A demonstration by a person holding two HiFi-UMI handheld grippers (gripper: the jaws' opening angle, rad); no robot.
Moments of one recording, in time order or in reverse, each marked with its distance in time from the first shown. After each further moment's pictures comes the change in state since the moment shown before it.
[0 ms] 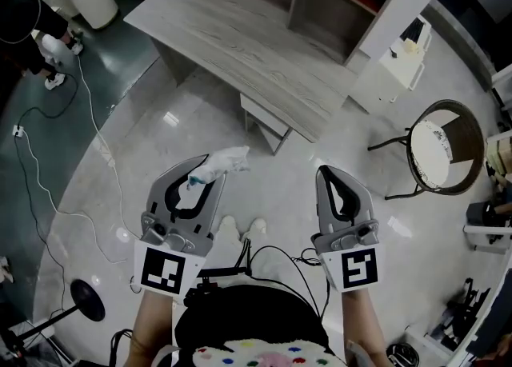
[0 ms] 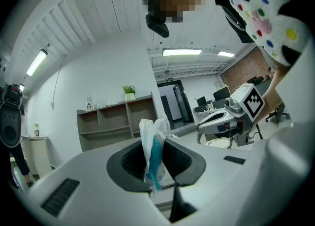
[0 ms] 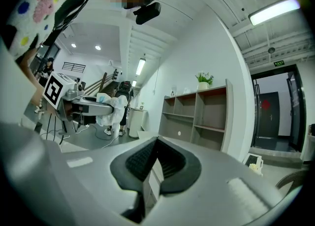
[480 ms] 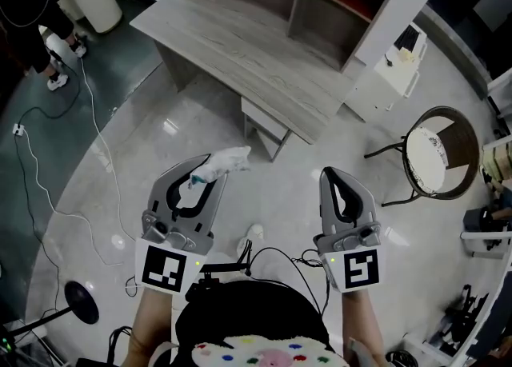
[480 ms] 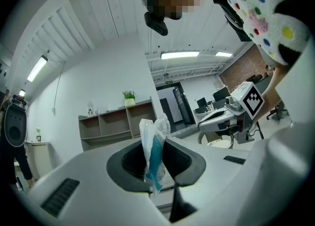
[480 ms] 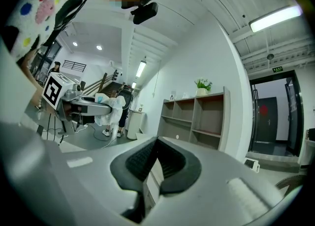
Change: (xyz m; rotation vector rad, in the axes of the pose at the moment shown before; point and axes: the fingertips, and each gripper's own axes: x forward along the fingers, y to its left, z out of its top) left arm -0.021 -0.011 0.015 0.033 -0.037 0.010; right arm -0.026 0.004 0.017 -0.036 -0.031 -0.019
